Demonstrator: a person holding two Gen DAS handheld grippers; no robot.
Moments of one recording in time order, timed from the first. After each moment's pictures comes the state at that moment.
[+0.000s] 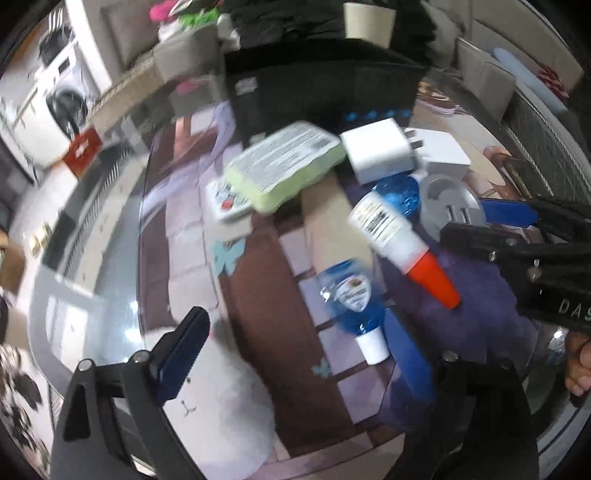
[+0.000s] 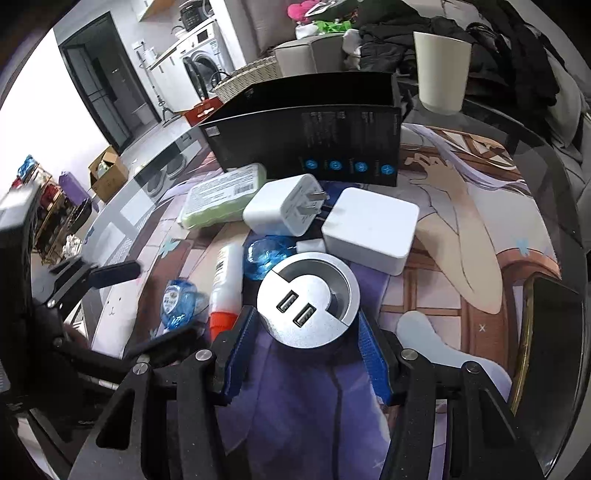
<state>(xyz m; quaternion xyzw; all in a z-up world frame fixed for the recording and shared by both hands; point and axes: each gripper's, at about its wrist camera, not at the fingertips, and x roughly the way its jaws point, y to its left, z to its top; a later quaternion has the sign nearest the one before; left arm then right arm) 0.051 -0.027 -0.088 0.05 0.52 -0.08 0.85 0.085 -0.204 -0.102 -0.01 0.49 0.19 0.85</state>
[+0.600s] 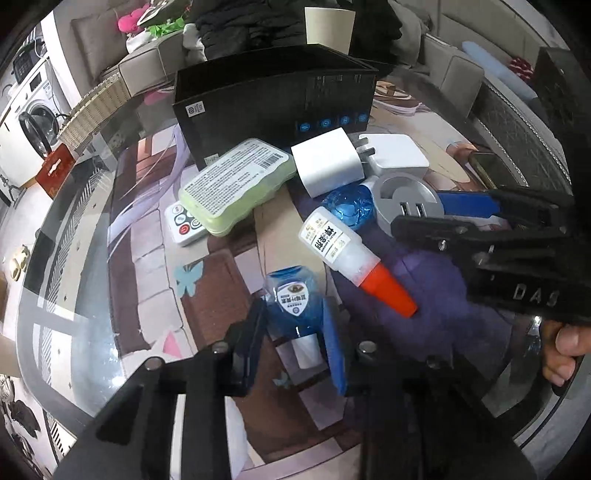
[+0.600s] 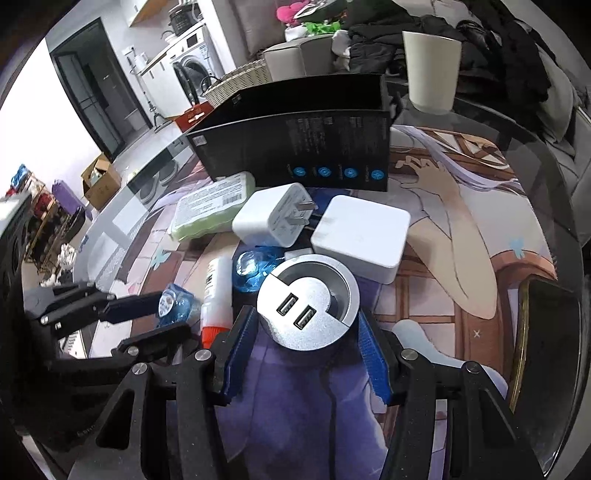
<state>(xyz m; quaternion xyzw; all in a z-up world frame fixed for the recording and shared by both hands) 0.055 -0.044 -0.080 0.07 0.51 -0.15 0.84 0.090 -0.205 -0.102 0.00 0.49 0.18 0.85</state>
